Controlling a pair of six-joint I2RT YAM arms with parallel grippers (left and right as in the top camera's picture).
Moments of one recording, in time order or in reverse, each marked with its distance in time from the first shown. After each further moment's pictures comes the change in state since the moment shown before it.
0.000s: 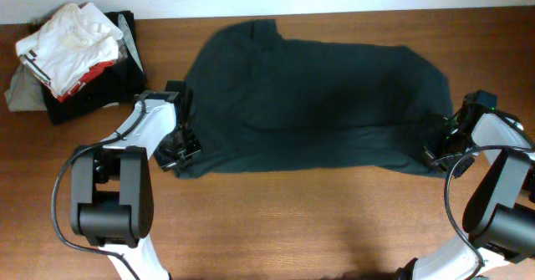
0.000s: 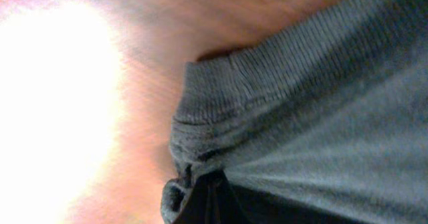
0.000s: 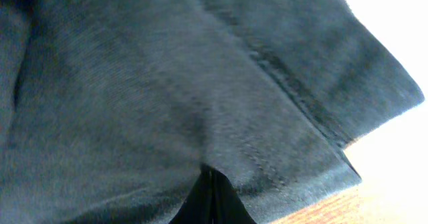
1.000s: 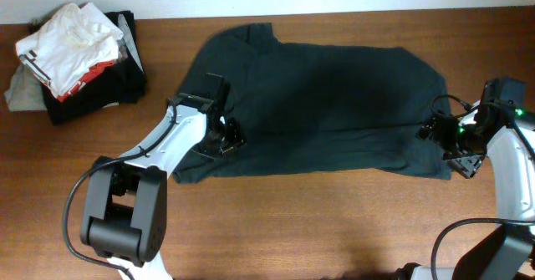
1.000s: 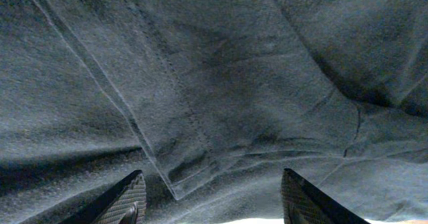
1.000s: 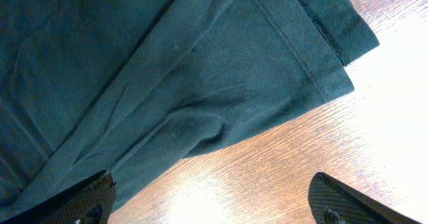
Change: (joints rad) left arm -0.206 -0.082 -0.010 0.211 0.318 -0.060; right arm 0.039 -0.349 0.050 -0.186 -0.138 -0.078
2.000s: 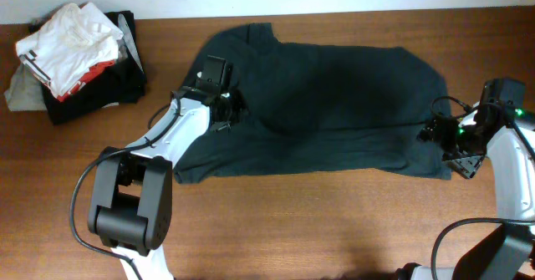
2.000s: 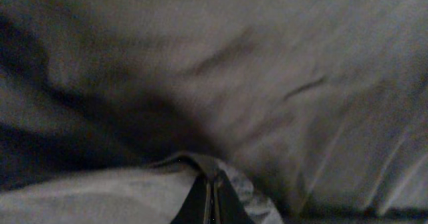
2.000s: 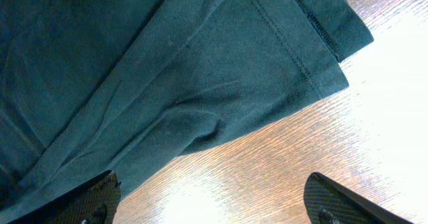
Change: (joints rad) left arm 0.000 0.066 0.073 0.325 -0.072 -0.010; right arm 0.000 0.001 0.000 -0.015 0.012 -0.005
